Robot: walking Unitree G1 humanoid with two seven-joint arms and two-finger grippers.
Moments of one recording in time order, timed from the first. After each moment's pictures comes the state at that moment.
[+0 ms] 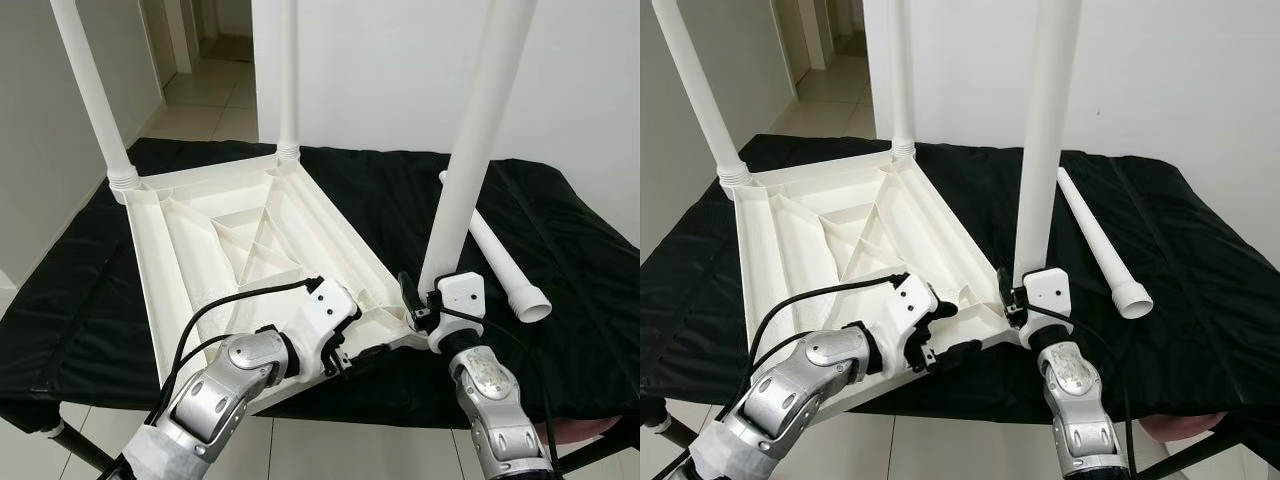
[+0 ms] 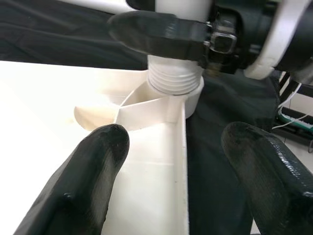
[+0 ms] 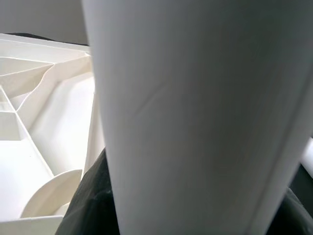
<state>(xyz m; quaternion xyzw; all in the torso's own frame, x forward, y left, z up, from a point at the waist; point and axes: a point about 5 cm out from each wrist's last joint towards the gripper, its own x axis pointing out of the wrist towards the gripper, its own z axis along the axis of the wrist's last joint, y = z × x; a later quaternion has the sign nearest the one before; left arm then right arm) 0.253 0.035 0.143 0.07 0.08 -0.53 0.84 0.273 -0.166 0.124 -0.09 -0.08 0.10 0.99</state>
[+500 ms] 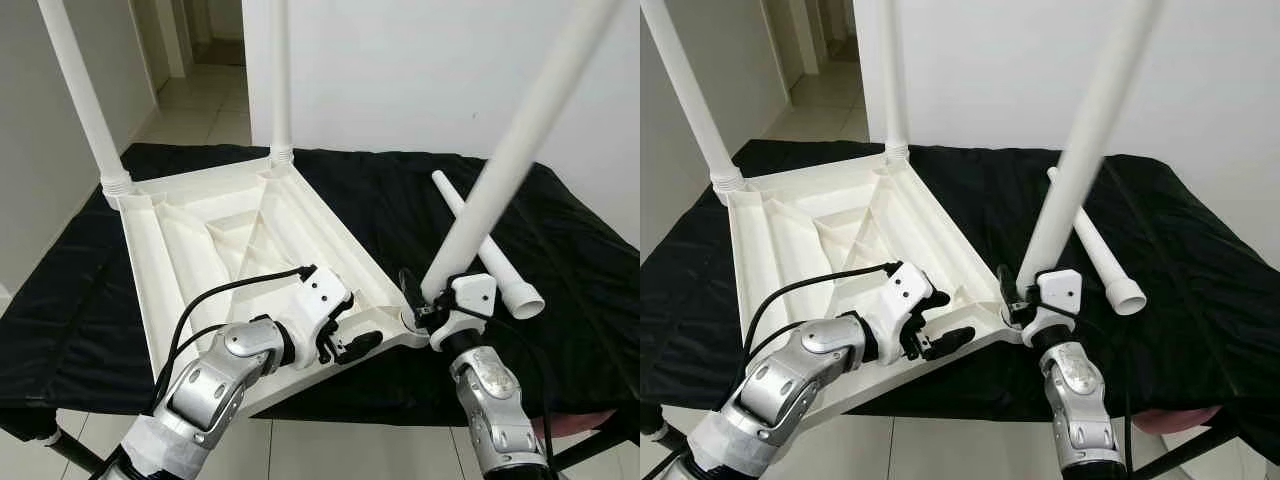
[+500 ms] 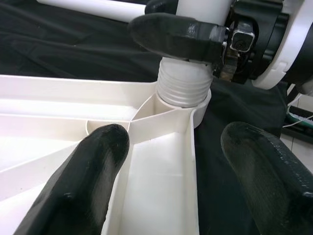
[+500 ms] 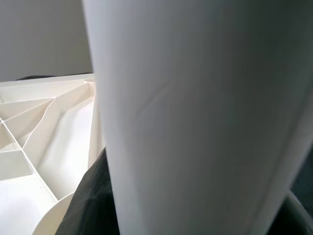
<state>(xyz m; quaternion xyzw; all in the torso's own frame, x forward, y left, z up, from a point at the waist) 0.260 0.038 0.153 0.08 0.07 -0.52 0.85 0.280 -0.173 0.116 0.03 -0.07 0.09 0.99</state>
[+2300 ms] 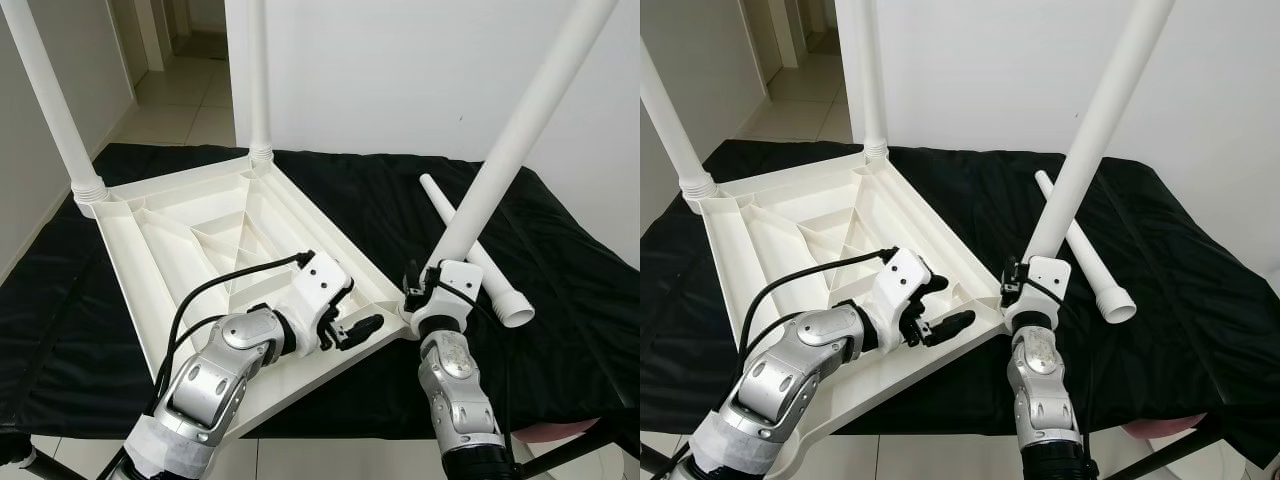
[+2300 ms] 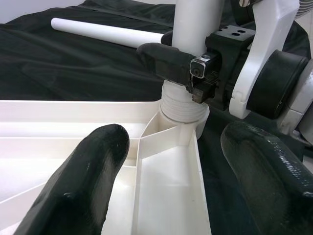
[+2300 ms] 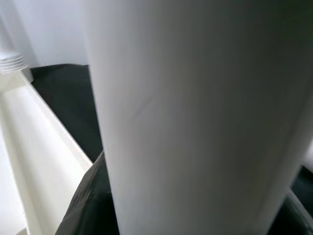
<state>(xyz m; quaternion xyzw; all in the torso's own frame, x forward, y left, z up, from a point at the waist) 0.263 0.041 0.169 0.08 0.04 -0.49 0.87 0.296 -0.143 0.118 0.06 -0.03 -0.09 0.99</state>
